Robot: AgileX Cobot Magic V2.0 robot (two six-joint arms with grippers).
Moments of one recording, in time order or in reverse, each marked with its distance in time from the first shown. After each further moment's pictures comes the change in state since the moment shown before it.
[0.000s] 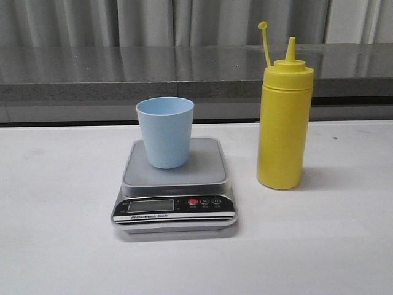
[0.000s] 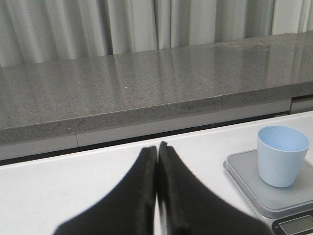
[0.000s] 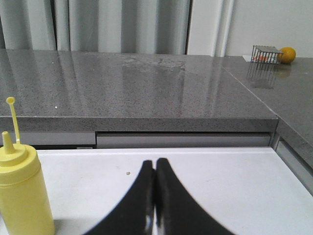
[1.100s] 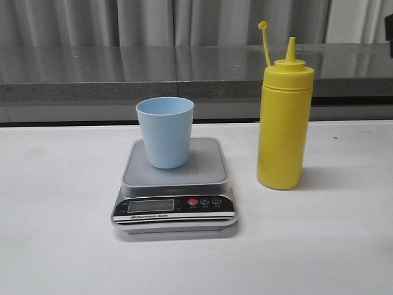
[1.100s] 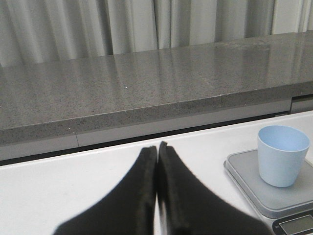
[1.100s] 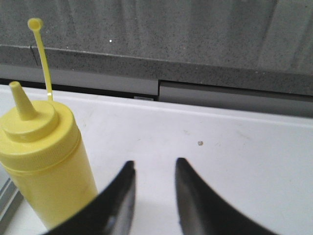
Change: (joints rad) left arm 0.000 0.000 0.000 0.002 0.000 0.000; right arm 0.177 0.768 -0.068 0.013 -0.467 0.000
